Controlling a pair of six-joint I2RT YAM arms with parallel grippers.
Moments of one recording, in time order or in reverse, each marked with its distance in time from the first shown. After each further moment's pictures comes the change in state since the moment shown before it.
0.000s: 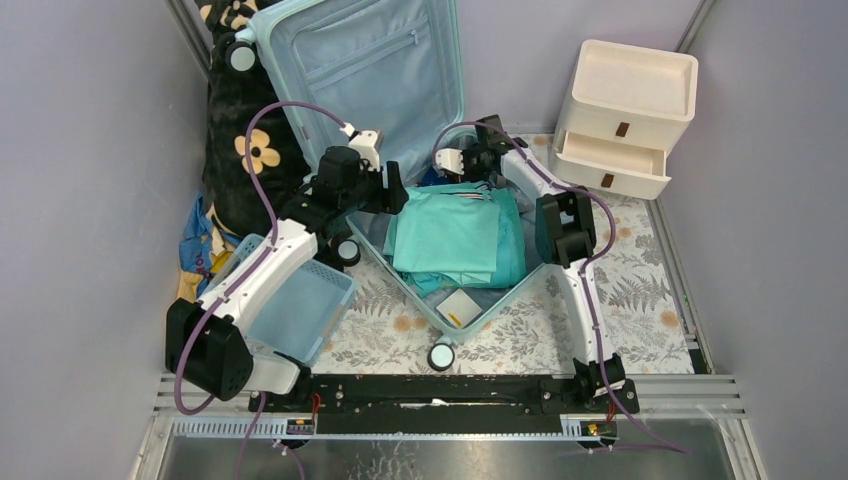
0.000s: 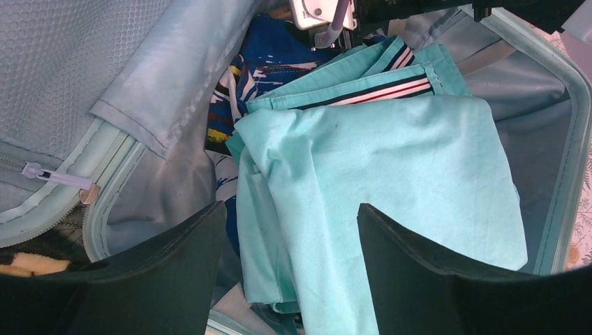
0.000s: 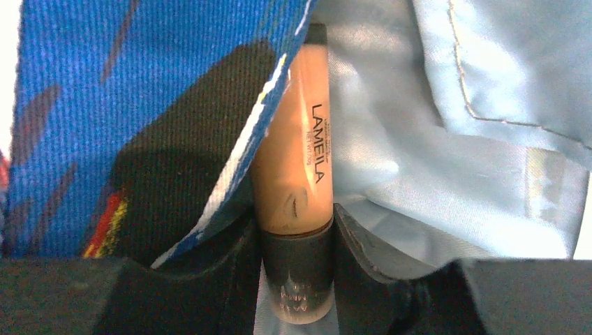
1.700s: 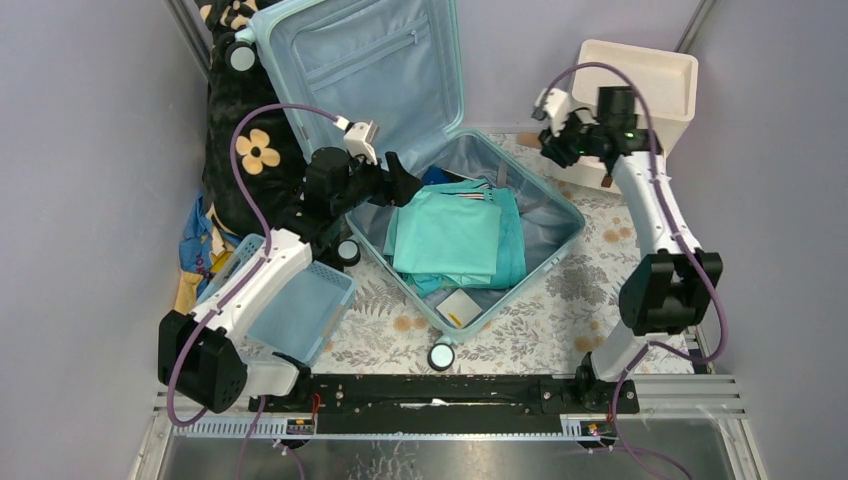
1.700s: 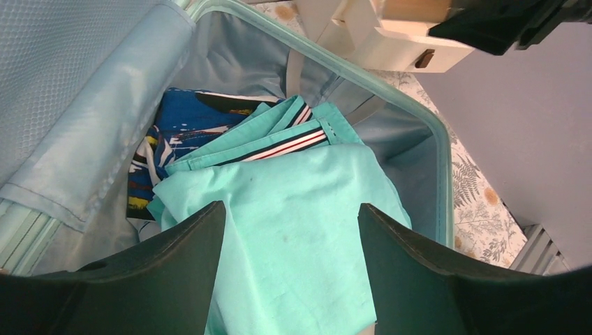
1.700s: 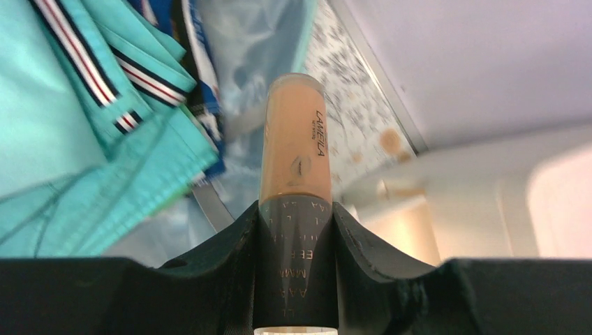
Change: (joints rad) left arm 0.000 -0.065 -0.060 0.247 0.179 -0.107; right arm -0.274 -0.845 -0.555 -0.051 -0.213 0.489
